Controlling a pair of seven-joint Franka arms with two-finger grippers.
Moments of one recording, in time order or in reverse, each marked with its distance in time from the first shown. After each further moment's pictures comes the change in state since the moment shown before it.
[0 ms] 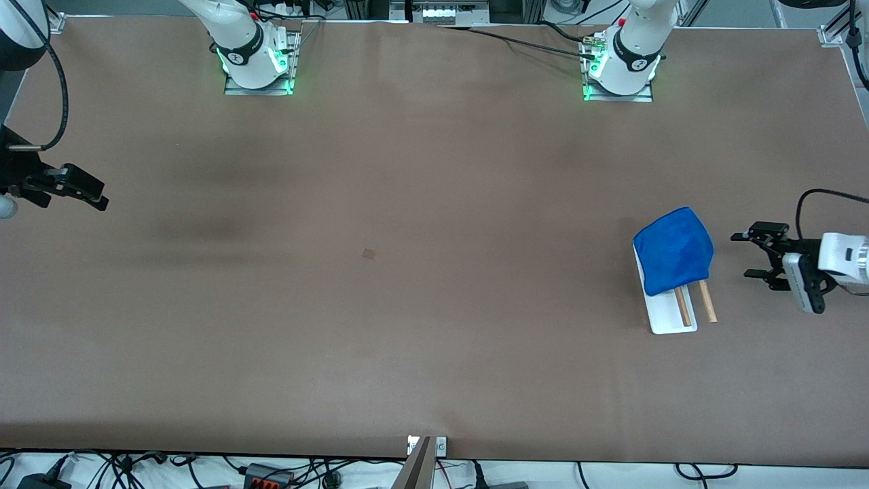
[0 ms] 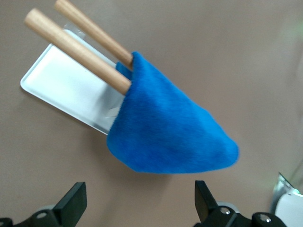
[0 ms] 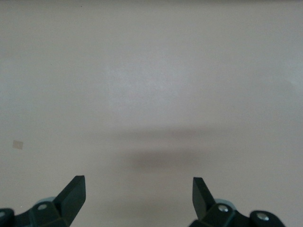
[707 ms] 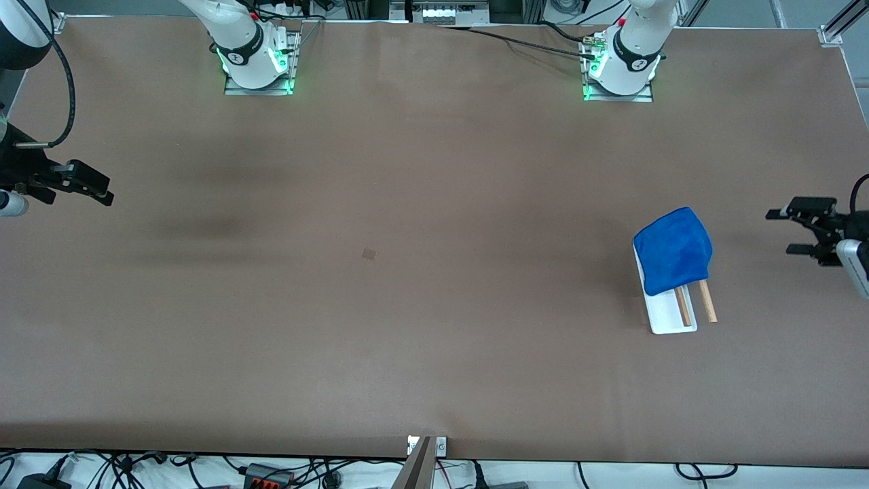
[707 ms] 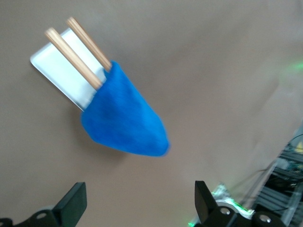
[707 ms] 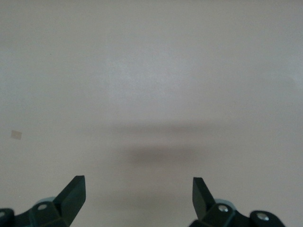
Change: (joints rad) left arm -0.006 -0.134 -0.028 0.127 0.000 -0.267 -0.404; right arm -0.001 0.000 0.006 0.004 -0.006 -0.034 -0.015
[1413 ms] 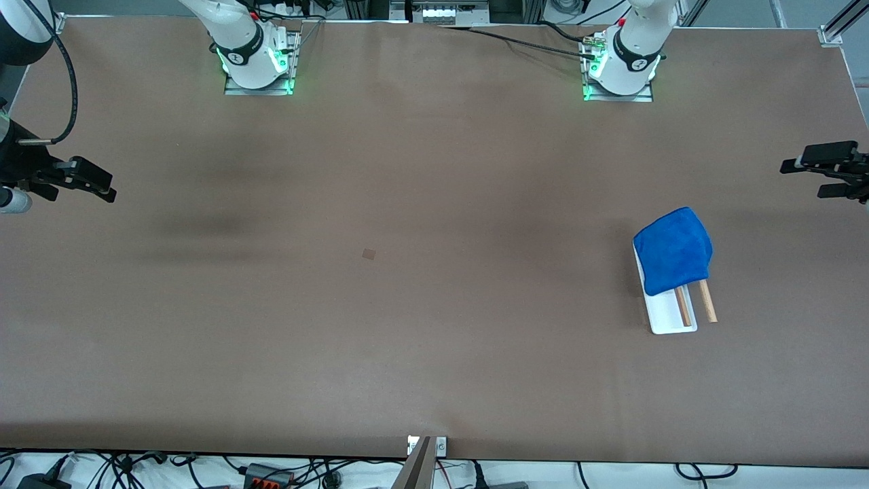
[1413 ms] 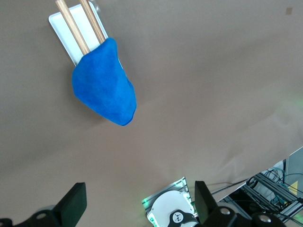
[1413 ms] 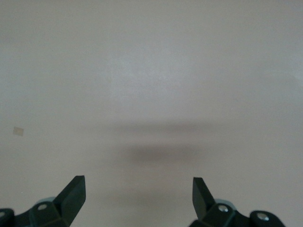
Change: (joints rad) left arm -0.032 -0.187 -0.067 0.000 0.061 -0.121 -0.384; right arm 0.001 -0.009 0.006 -0.001 0.000 -0.017 0.000
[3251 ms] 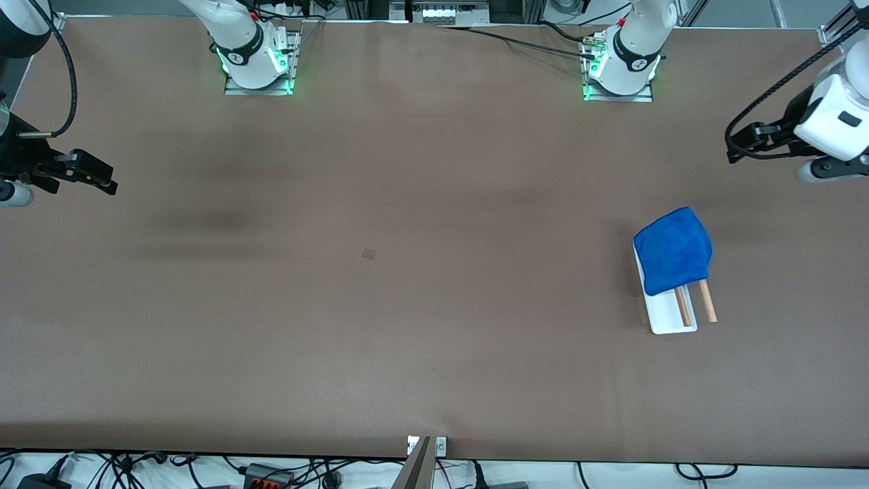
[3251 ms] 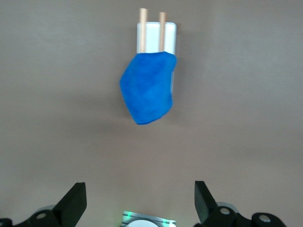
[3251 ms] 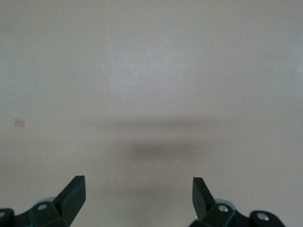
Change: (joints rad) left arm -0.202 -0.398 0.002 -0.420 0.128 0.309 -0.668; right arm 0.000 -0.012 0.002 -0.002 0.000 -0.036 0.000
